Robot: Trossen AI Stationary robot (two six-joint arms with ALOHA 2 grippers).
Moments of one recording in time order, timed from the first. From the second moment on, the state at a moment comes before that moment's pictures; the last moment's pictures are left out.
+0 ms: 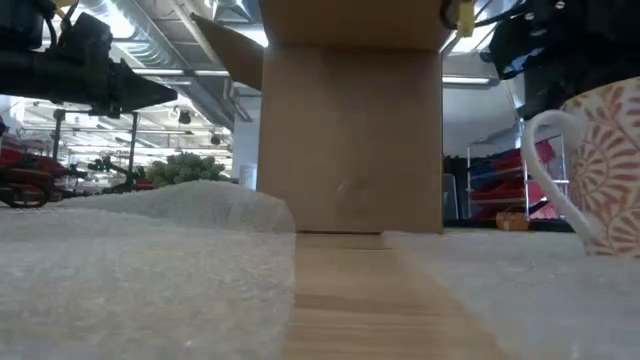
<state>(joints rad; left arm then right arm) 0.10 0.01 0.01 0.06 -0.43 0.07 0.50 1.63 1.09 -0.95 0.04 0.87</state>
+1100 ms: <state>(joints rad) 0.10 0.01 0.01 0.06 -0.43 0.08 1.07 1.95 1.48 -0.76 0.10 1.27</state>
